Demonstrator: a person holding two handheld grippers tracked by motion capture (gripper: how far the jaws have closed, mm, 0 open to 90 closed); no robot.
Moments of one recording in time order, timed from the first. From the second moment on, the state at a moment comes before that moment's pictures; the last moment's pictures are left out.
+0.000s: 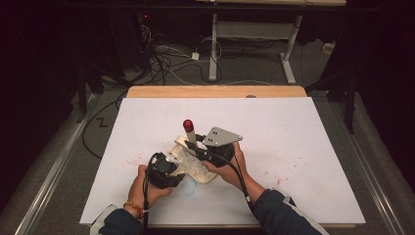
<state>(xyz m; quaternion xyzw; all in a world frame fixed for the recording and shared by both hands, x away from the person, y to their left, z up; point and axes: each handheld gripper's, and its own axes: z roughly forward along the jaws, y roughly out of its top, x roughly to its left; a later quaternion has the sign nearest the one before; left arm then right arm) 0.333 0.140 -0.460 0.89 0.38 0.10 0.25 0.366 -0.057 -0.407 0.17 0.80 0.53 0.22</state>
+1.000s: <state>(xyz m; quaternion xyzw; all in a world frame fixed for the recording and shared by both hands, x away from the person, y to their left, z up) 0.300 0.180 -0.464 0.90 0.36 0.10 0.23 0.369 -0.131 -0.393 0.24 0.79 0.49 0.28</state>
